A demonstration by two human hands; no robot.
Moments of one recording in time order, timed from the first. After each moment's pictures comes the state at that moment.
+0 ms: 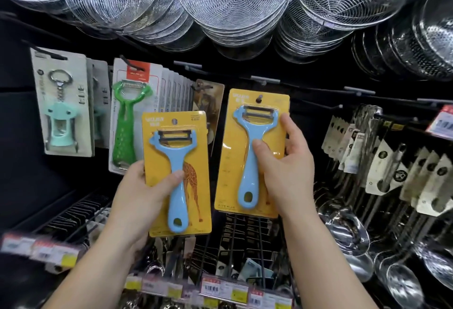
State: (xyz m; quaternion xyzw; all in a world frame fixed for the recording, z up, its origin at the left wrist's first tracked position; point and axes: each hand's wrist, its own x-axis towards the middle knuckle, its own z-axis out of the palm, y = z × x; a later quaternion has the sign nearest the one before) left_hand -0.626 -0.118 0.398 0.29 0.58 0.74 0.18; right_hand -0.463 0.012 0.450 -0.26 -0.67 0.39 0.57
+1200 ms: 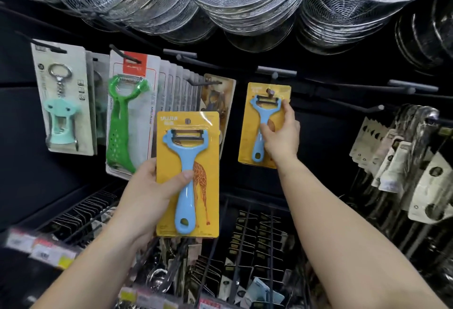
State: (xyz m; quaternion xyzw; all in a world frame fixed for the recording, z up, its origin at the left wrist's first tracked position) left_hand -0.637 -0.078 0.399 0.27 0.59 0.74 0.20; right_hand -0.552 0.170 0.460 -0.34 -0.72 0.32 0.52
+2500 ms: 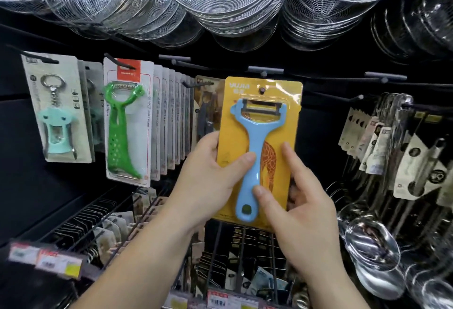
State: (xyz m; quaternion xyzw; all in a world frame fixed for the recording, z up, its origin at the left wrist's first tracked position) left_hand -0.570 -0.063 0.447 0.45 0.52 0.69 0.20; right_hand -0.438 0.010 0.401 -0.17 -0.73 0.38 0.54
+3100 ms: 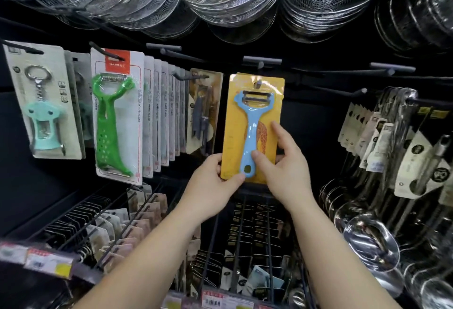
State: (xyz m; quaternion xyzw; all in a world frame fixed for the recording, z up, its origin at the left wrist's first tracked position) left_hand -0.607 -0.001 0.387 0.46 0.66 0.57 0.14; right_hand -0.484 0.100 0.410 -0.27 -0.76 0.33 0.49
